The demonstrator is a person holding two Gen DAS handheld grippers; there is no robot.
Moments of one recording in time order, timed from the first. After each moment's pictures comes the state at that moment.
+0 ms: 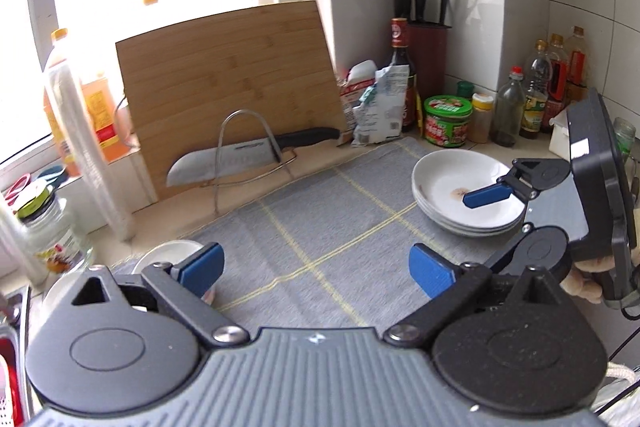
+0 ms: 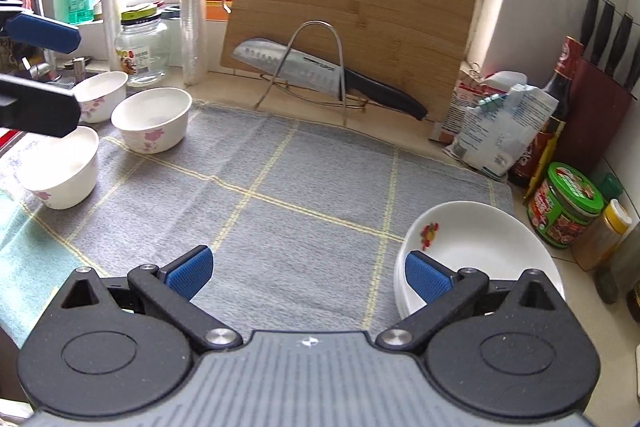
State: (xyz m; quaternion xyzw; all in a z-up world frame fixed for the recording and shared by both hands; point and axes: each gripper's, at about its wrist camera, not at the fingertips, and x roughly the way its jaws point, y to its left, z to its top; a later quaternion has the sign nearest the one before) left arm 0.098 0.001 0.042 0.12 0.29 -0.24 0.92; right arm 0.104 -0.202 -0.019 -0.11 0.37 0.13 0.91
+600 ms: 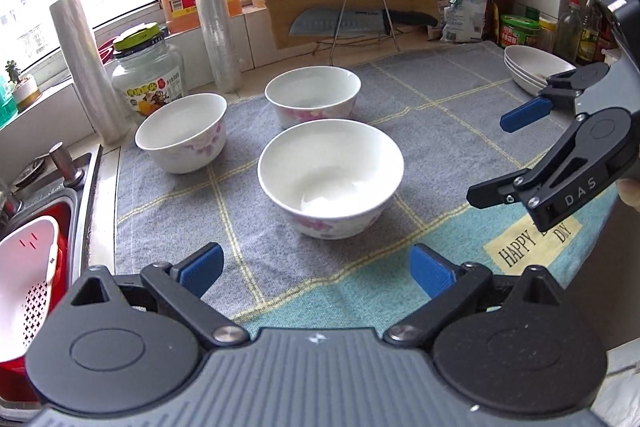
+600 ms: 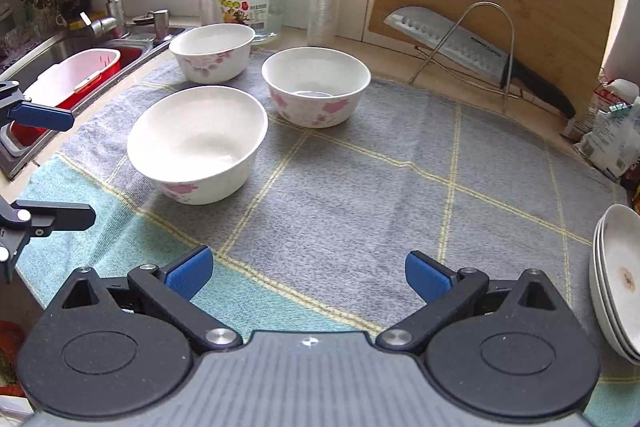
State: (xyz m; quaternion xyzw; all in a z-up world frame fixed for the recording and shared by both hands) left arm 0.068 0.162 -0.059 0.13 0.36 -0.18 0.91; right arm 0.090 -0.048 -0.052 -0.11 0.42 0.19 0.88
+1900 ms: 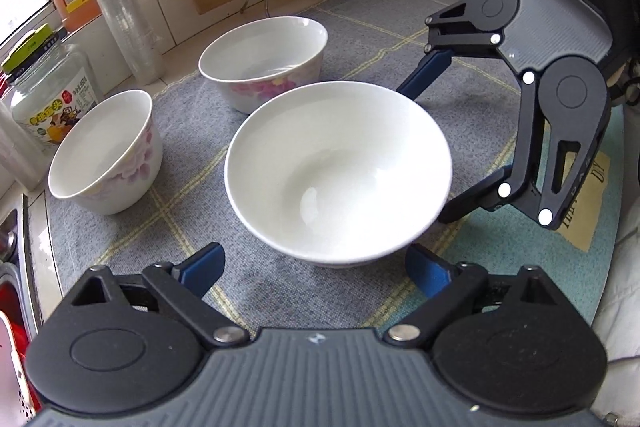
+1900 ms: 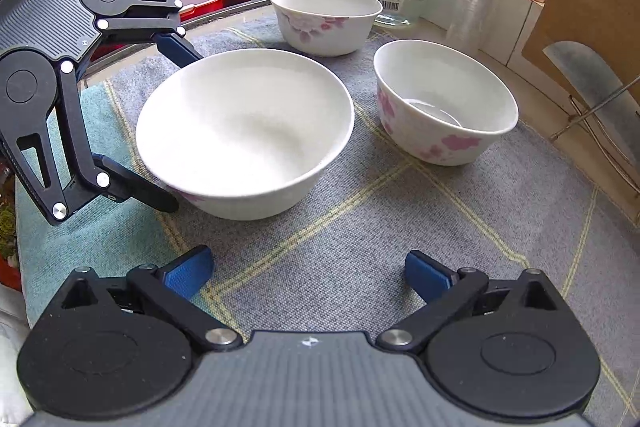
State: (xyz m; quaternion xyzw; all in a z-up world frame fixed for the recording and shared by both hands) left arm 0.146 0.150 -0.092 0.23 0.40 -0.30 0.83; right arm 0.160 -0.017 -0.093 -0.22 0.40 0.38 0.80
